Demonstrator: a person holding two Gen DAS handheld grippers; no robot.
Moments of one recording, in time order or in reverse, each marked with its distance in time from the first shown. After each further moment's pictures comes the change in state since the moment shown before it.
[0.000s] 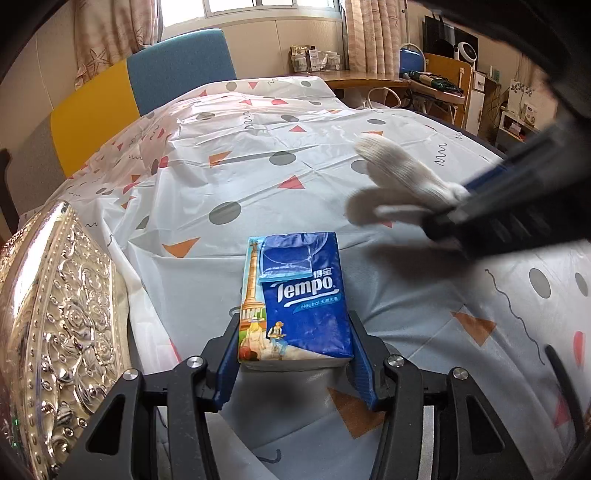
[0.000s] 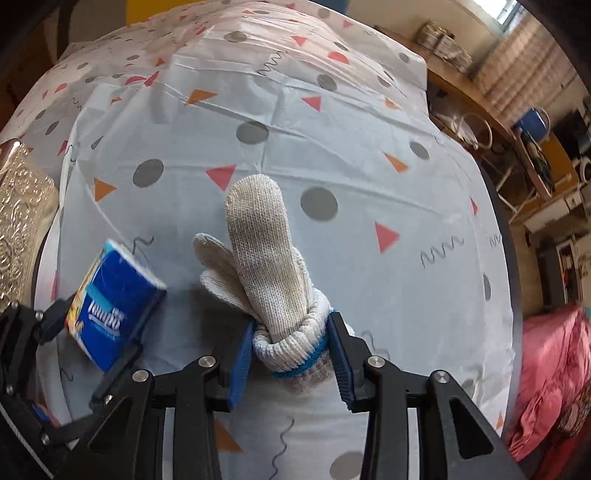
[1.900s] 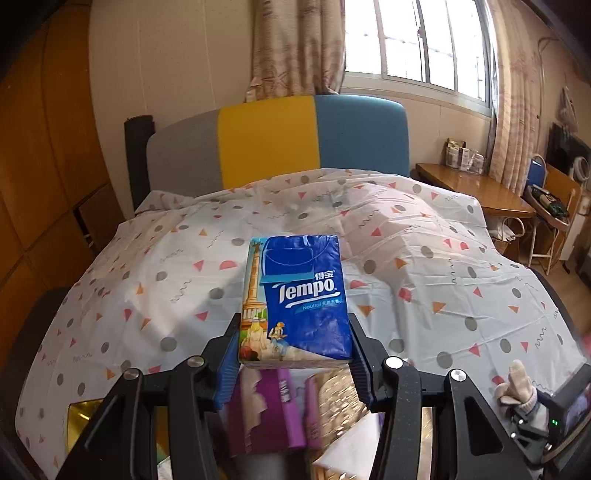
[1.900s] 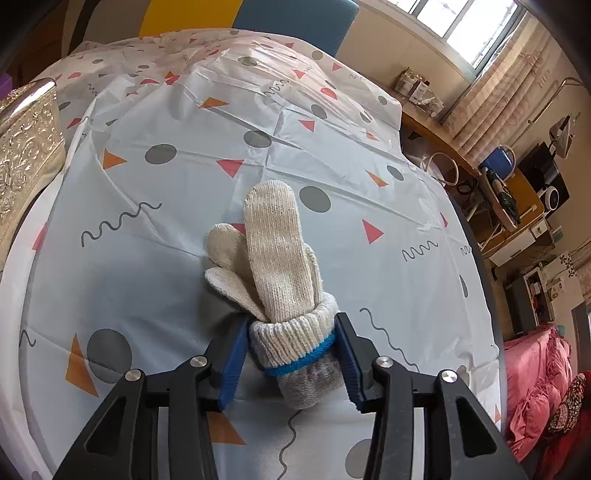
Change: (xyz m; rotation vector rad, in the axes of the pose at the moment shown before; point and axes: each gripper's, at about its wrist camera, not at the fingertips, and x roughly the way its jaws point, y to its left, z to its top) left arm -0.165 0.250 0.055 -0.388 -0.178 0.332; right arm 0.001 0.030 -0.043 -0.068 -0.206 -0.169
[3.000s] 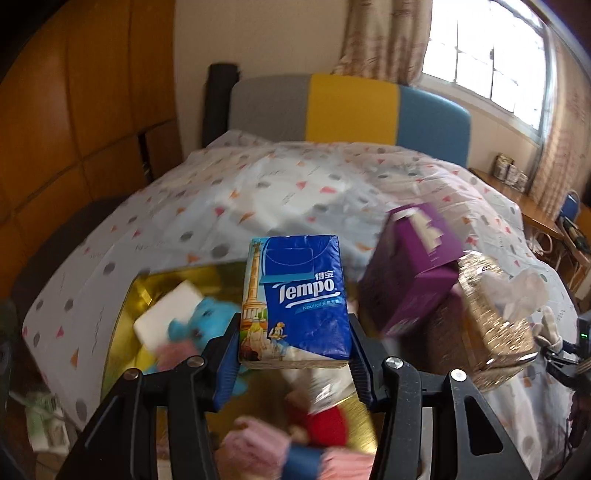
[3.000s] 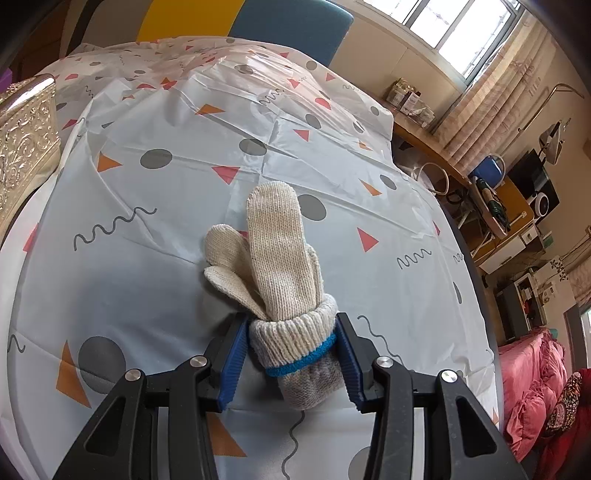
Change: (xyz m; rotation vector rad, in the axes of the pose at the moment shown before) left arm -0.064 0.143 -0.155 -0.236 0.091 0.103; right arm 0.000 0.005 -0.003 0.006 -0.051 -0.039
